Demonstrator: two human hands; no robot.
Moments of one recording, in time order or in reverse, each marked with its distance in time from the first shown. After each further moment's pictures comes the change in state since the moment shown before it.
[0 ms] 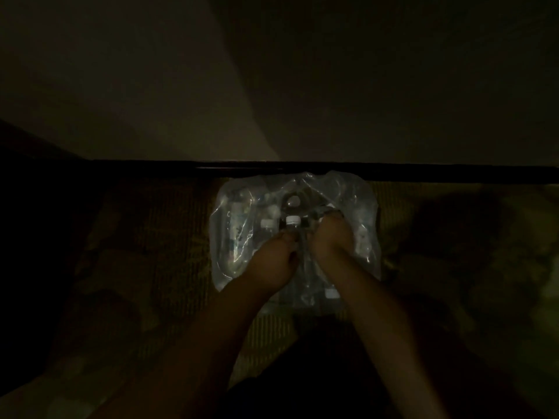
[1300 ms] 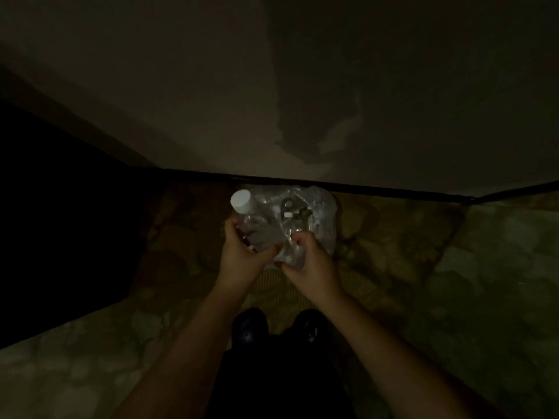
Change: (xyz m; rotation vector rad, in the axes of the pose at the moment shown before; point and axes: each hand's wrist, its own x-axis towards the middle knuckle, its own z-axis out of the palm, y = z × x) left_hand -0.221 0.186 -0.195 -0.862 0.410 -0.304; right_hand -0.280 -0.018 -0.236 0.359 -0.174 -0.498
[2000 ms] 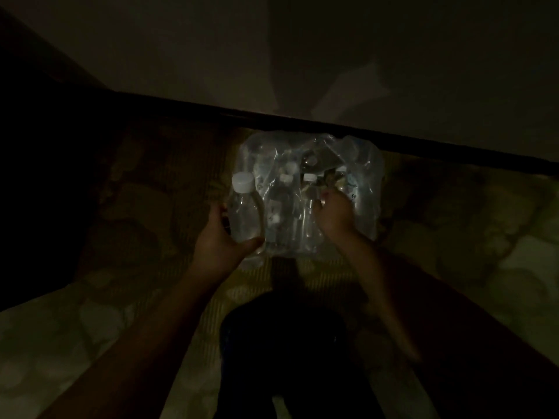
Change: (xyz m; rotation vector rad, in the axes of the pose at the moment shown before) left_hand 0.133 -0.207 -0.023 0.303 -0.039 -0.122; right_hand 0.193 0.185 0.137 -0.282 0.049 0.291
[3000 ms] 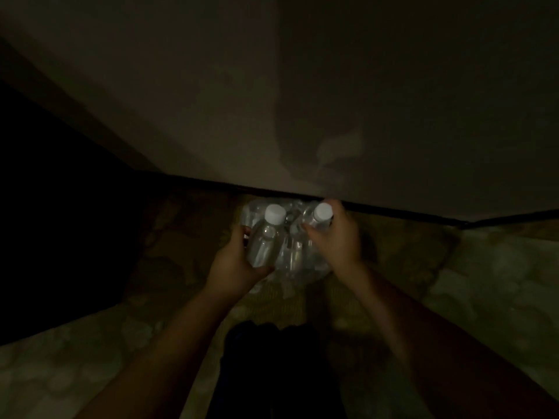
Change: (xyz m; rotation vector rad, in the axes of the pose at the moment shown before) left_hand -0.148 0.178 -0.064 0.215 -0.039 0.230; right_hand -0.164 -0.099 -0.227 0.282 0.234 -0.261
